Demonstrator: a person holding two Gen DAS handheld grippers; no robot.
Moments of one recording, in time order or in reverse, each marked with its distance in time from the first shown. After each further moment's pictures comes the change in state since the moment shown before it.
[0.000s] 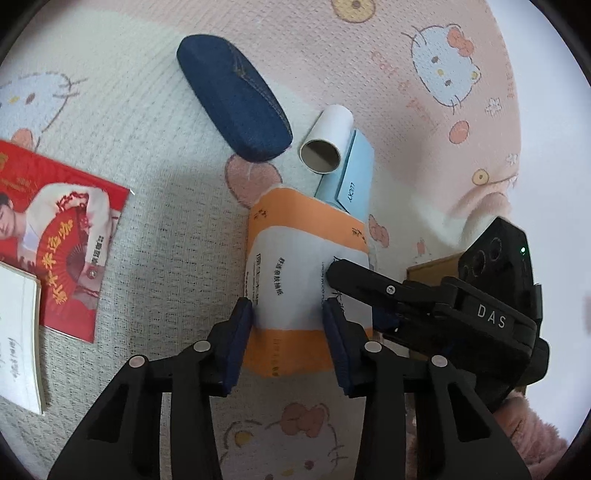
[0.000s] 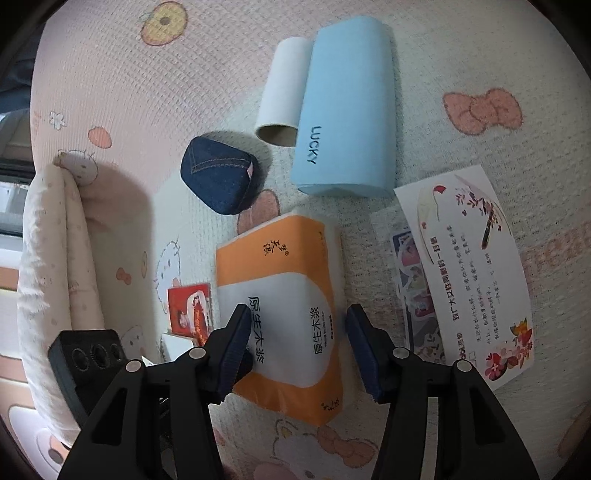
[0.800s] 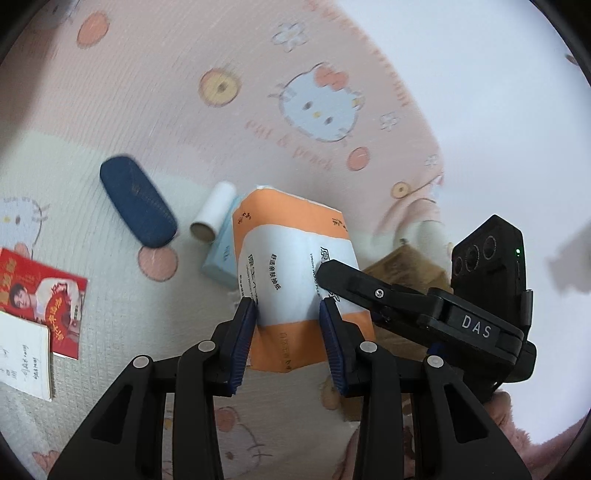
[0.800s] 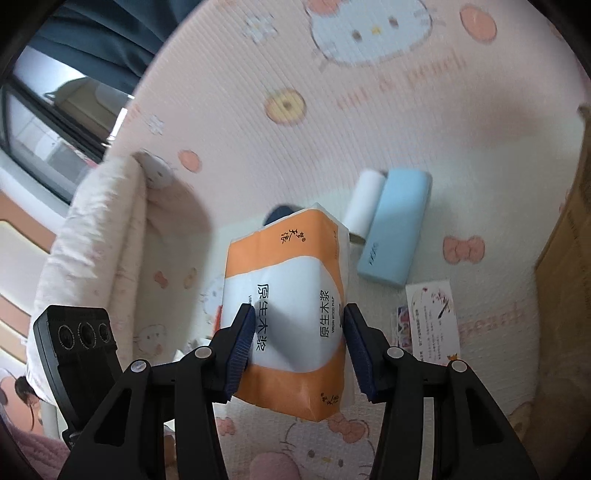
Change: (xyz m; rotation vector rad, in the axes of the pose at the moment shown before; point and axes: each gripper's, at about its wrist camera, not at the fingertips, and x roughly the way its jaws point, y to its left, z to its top) left arm -0.095 -0.115 -0.007 0.205 -0.202 -0.119; right arm -0.142 0.051 -0.025 -0.271 -0.251 0.045
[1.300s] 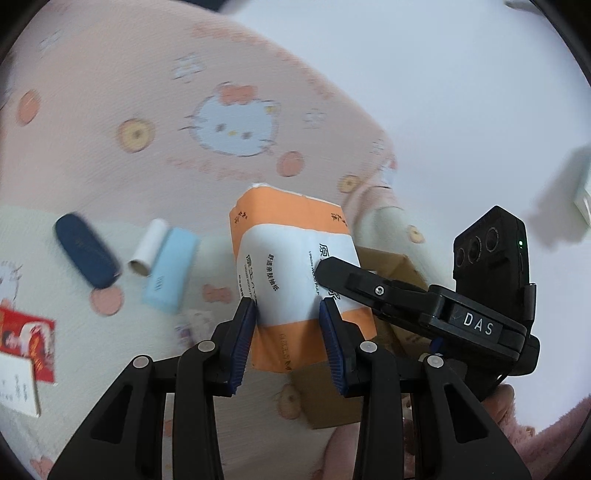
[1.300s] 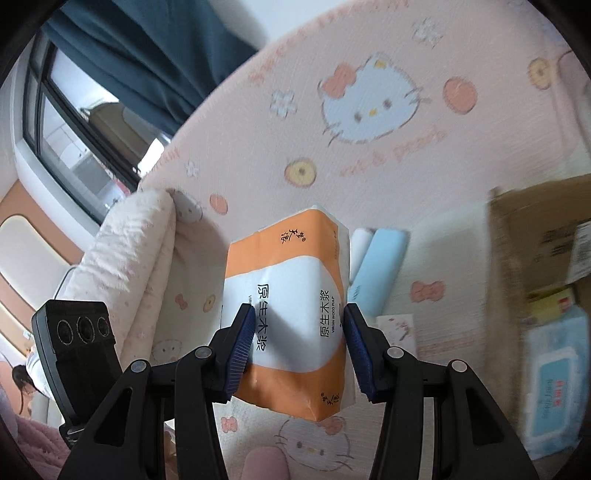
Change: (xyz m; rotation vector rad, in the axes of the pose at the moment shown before) left arm -0.009 -0.111 0.002 0.208 -0.042 -0.043; right arm -0.110 -0.006 0.002 -0.057 -0.177 0.023
